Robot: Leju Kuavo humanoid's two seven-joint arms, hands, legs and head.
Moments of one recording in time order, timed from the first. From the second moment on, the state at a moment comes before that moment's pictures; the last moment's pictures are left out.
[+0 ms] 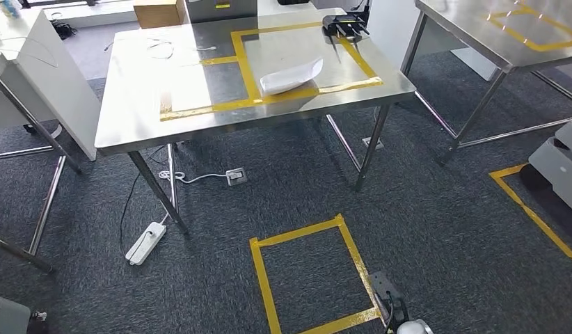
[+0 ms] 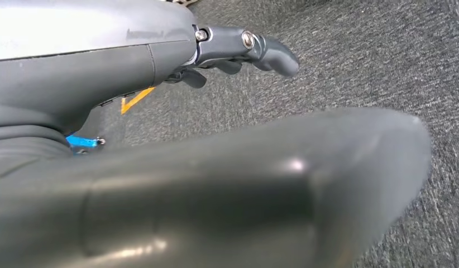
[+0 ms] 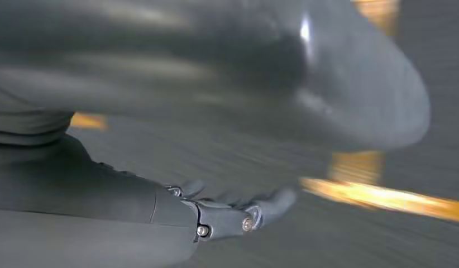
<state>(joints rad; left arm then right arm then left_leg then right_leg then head) -0.08 -0.09 1.11 -0.16 -1.20 0.01 -0.02 -0.03 -0.01 -0.19 -0.32 0.22 -0.06 0.11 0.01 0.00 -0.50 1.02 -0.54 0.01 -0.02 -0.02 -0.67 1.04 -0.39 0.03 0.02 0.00</state>
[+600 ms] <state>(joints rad) -0.10 -0.11 1.08 -0.16 -1.25 0.01 0.04 -0.03 0.06 -0.30 -0.21 0.22 -0.09 0.10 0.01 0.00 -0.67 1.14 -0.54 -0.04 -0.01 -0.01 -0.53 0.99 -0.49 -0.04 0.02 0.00</state>
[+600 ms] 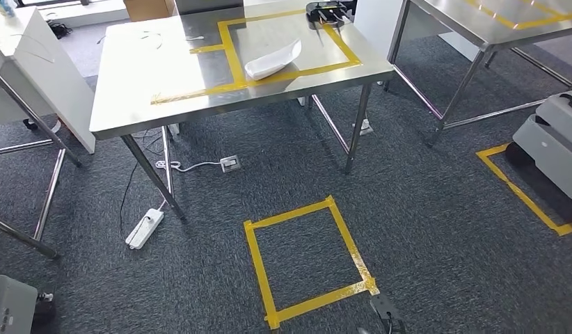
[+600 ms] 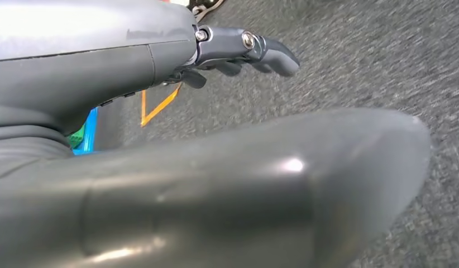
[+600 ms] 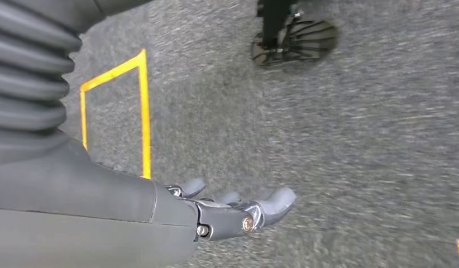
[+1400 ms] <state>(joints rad) -0.12 -0.12 1.06 -0.17 -1.26 0.03 0.08 -0.03 0.08 -0.28 -0.19 0.23 -0.11 0.17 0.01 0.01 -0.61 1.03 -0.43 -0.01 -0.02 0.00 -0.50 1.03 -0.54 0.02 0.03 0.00</state>
